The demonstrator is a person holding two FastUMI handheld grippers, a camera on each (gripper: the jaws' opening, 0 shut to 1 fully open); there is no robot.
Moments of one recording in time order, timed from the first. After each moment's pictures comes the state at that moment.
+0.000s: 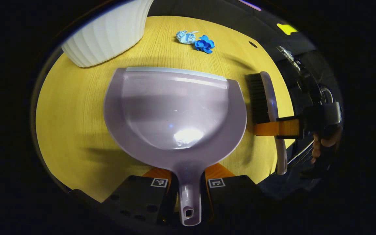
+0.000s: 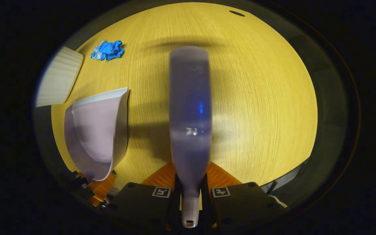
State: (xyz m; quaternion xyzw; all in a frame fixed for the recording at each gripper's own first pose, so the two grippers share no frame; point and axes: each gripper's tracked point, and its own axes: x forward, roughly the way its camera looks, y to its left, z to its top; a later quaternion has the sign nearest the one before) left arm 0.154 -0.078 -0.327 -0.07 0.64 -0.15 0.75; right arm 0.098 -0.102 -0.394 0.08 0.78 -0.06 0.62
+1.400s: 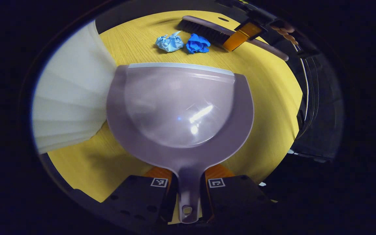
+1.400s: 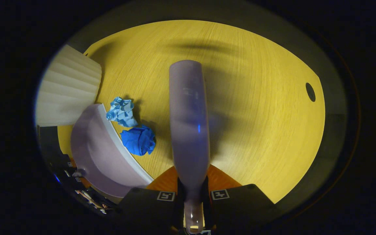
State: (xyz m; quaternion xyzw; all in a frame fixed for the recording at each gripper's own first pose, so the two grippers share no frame) left arm 0.241 0.015 -0.314 0.17 0.67 -0.27 0.67; right arm 0.313 -0.074 -0.428 -0.06 0.74 0.14 0.65
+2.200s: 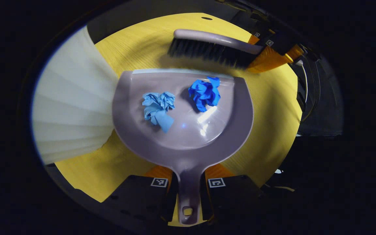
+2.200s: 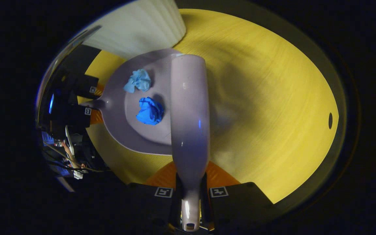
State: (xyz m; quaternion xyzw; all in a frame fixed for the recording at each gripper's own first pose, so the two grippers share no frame) left arm 0.251 0.023 -0.321 0.21 0.62 -0.29 0.69; right arm 0.276 -0.086 -0.383 -0.11 0.73 0.30 0.60
